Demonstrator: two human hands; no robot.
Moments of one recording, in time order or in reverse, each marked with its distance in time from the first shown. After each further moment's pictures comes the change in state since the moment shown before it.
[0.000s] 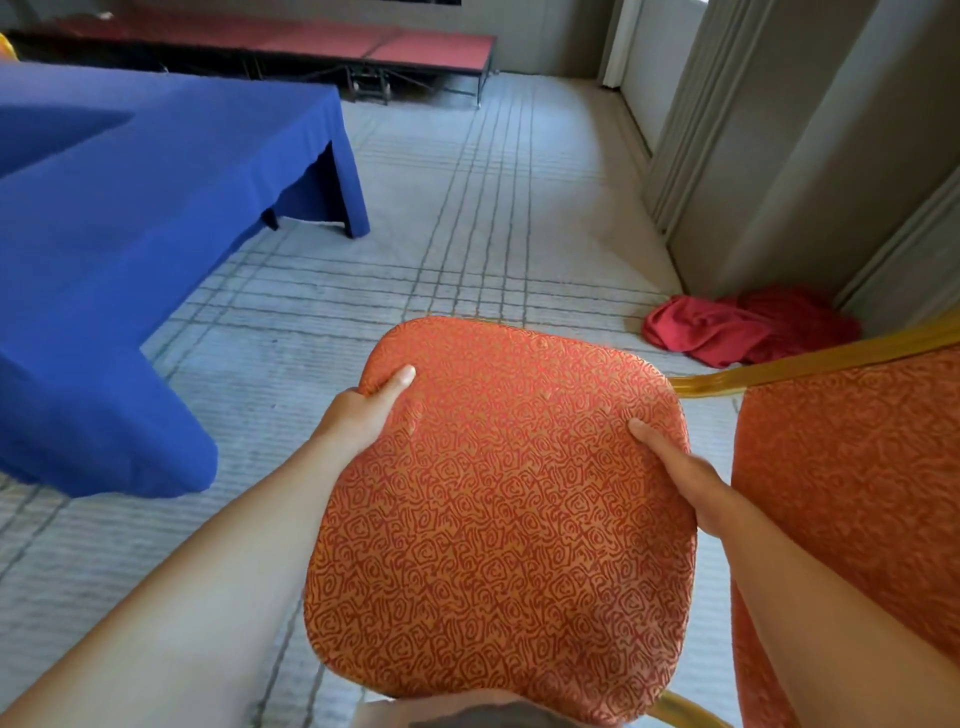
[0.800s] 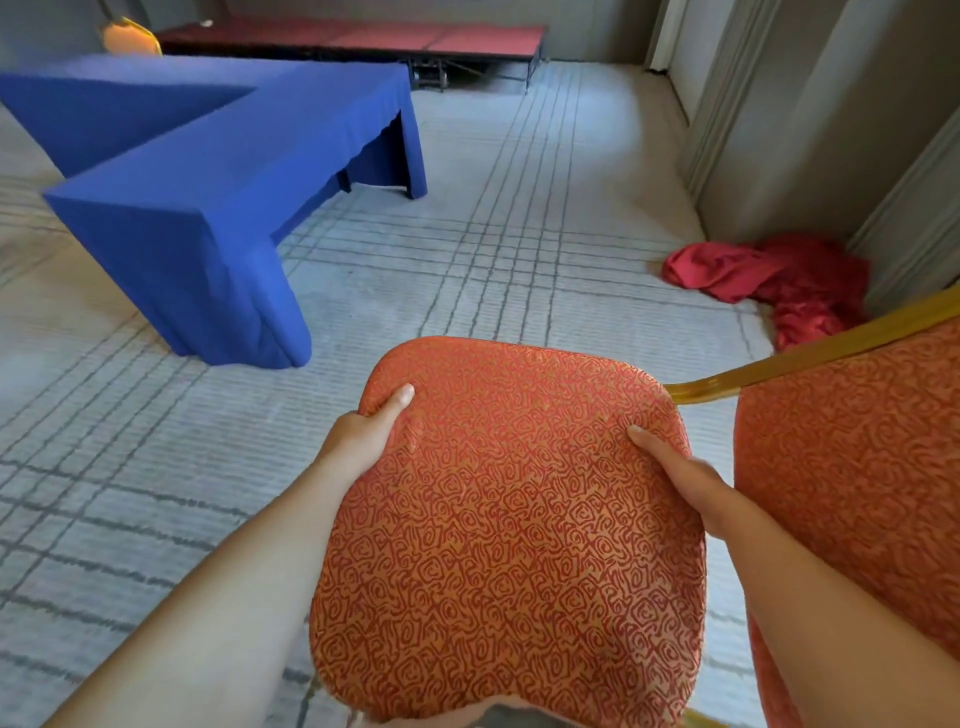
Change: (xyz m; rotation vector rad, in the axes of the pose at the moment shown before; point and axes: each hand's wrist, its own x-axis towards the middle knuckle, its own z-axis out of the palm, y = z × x) left_hand -0.470 -0.244 -0.034 -0.046 0.047 -0.170; right_hand -0.351 0.322 -0.064 -0.120 -0.078 -0.004
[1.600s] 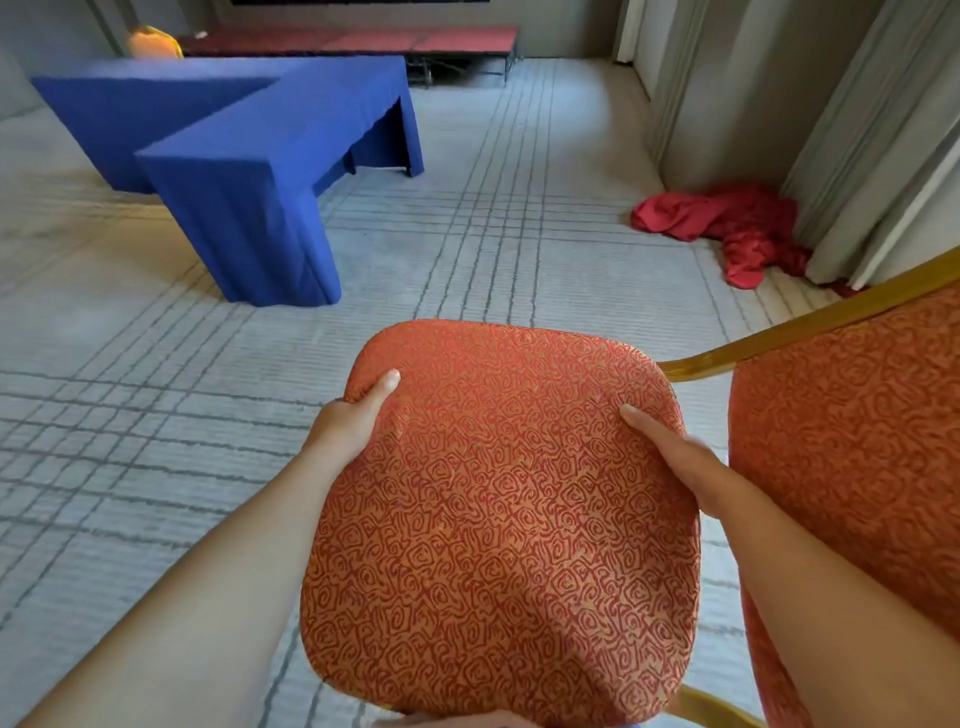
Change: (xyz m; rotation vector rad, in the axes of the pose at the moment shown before) left_hand -0.409 -0.313 -0.121 0.002 0.040 0.073; right_hand -0.425 0.335 0.036 0.044 0.019 -0.050
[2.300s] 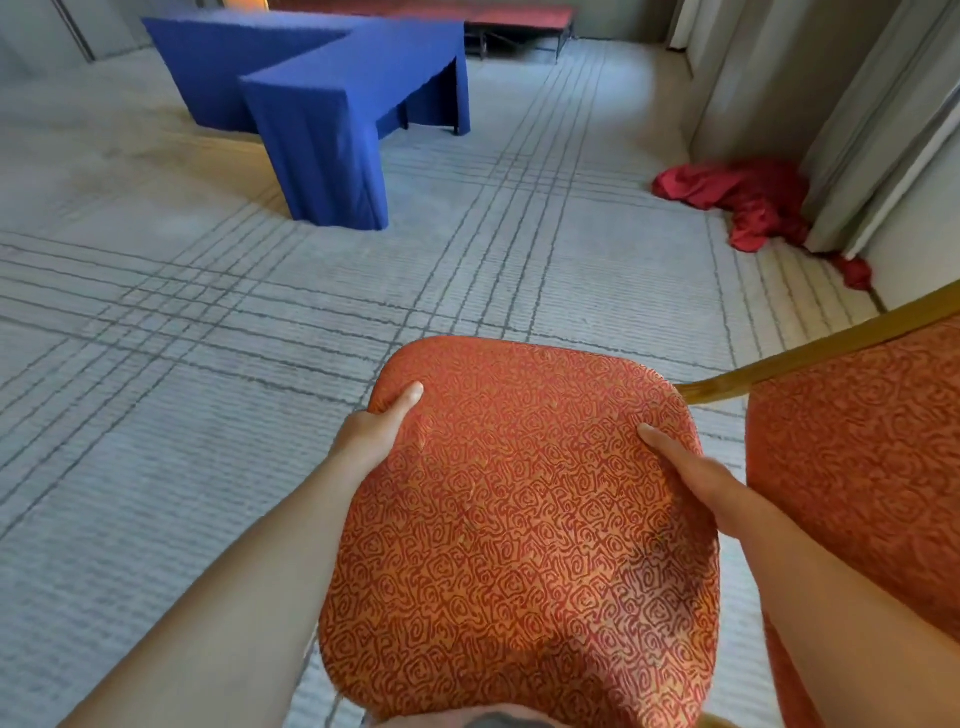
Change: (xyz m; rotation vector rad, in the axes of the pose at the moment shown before) left_hand -0.456 -0.259 -0.002 -0.023 -0.014 -0.116; right_hand -0.348 0.322 -0.109 -0.103 -0.043 0.075
